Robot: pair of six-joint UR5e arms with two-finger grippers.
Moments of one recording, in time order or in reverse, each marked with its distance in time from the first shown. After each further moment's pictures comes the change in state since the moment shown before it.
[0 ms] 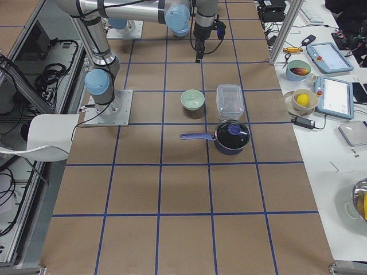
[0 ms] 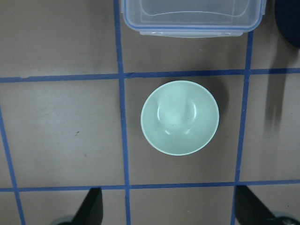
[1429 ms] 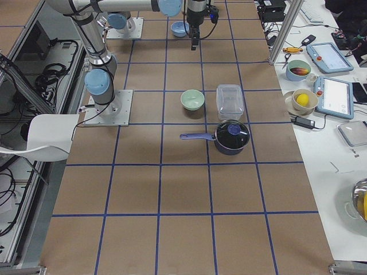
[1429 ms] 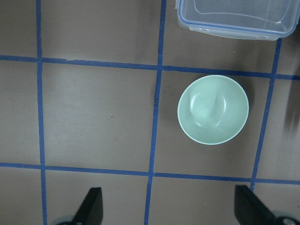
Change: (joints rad) left arm -0.005 0.035 0.462 -0.318 -0.031 0.007; right arm 0.177 -0.097 -0.008 0.037 -0.001 0.061
